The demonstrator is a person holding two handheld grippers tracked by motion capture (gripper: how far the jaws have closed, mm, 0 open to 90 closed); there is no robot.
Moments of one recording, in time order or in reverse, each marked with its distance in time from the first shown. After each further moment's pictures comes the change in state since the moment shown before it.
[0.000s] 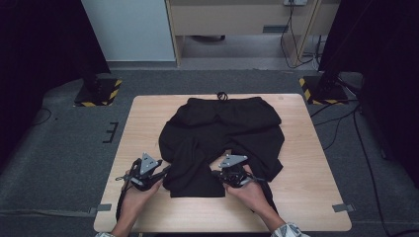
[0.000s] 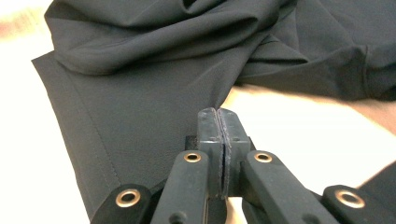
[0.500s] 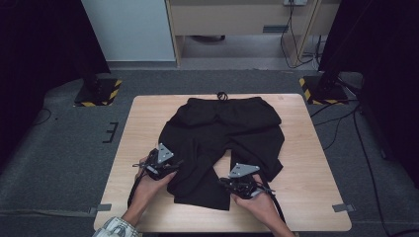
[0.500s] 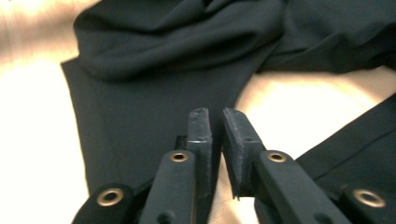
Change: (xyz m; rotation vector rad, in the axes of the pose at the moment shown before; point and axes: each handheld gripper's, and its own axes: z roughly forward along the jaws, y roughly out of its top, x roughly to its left) left arm -0.007 0.017 0.048 0.066 -0.047 0.102; right arm 0.014 -0.017 -0.037 -0.037 -0.013 0.028
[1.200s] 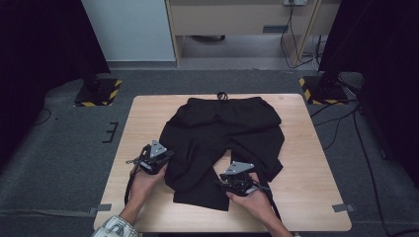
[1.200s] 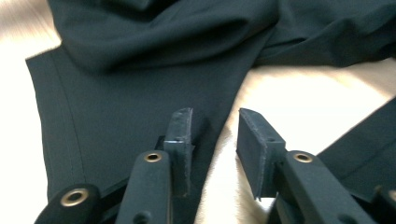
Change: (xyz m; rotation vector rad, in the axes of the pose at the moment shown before) left arm 0.026 0.004 -0.014 -0.054 0.039 -0.086; right arm -0.002 -0.001 0.022 0.052 -0.024 0.010
